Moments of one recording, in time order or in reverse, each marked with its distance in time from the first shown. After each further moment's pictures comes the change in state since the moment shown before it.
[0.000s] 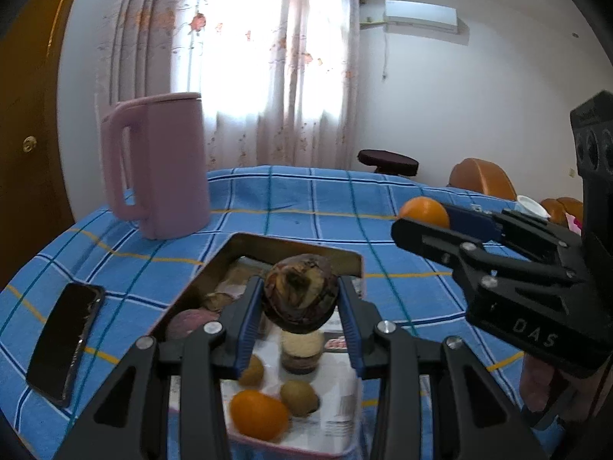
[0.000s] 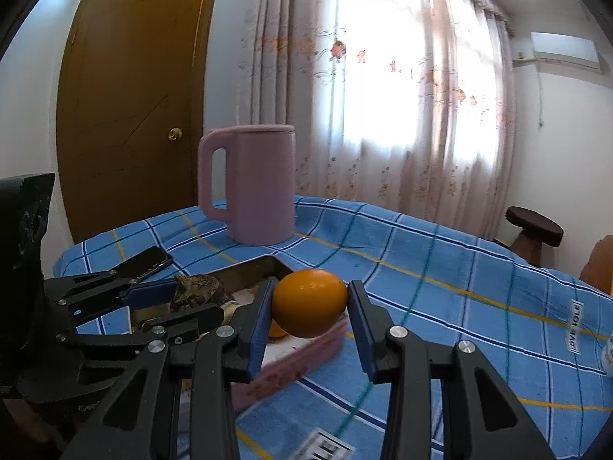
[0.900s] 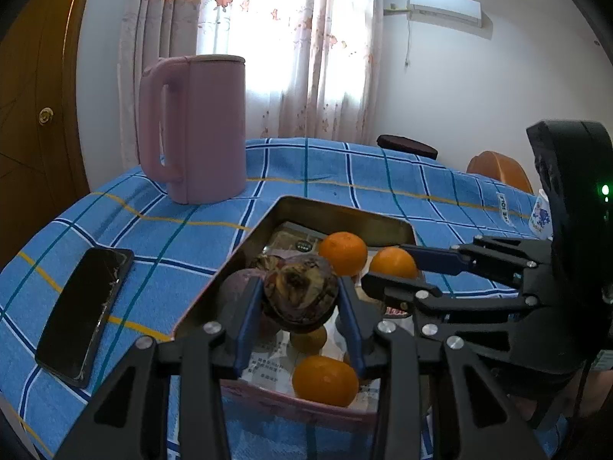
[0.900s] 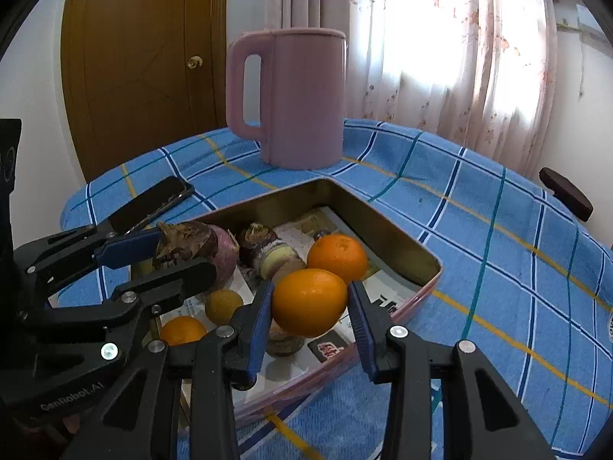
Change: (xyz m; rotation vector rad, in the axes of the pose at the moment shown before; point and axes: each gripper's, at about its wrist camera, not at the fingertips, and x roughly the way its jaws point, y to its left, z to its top) left arm 0.003 0.037 -0.021 -0.048 0.075 0.042; right arm 0.065 0.037 -0.024 -0.030 0.285 0.098
